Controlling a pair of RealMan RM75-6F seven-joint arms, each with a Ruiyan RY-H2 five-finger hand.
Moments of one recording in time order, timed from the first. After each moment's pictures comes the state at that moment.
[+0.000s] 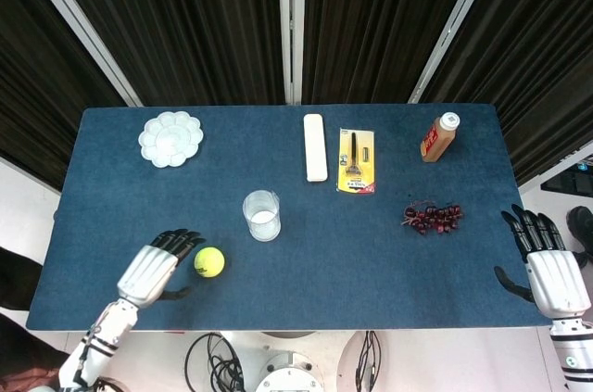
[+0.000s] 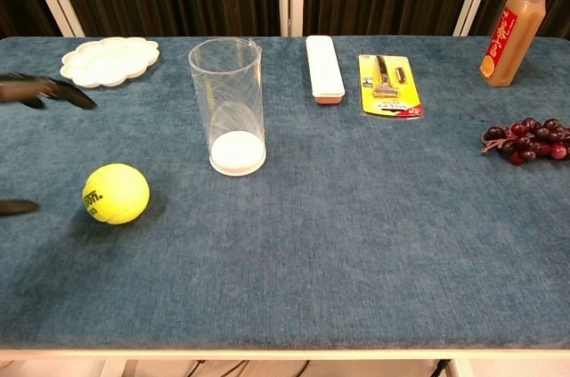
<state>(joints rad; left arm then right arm) -0.32 -1.31 -0.01 -1.76 1.59 1.17 0.21 0.08 -1.09 0.03 -1.59 -1.58 1.51 0.05</state>
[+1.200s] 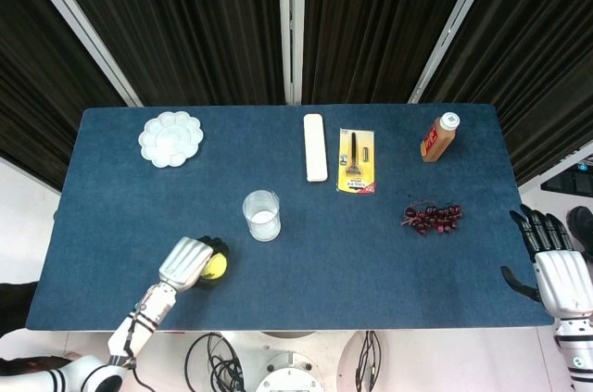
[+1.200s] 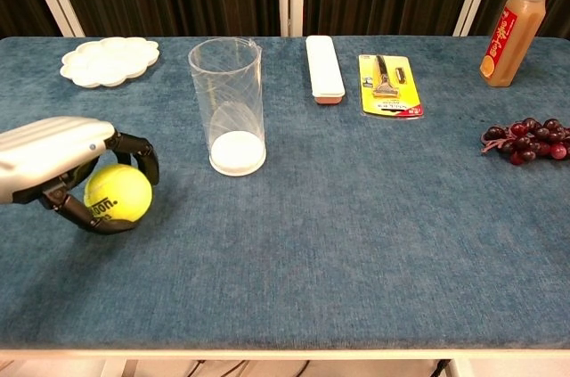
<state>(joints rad) -0.45 -1.57 -0.02 -1.50 1.49 1.09 0.21 0.07 -1.09 0.04 -1.57 -1.56 1.51 0.08</state>
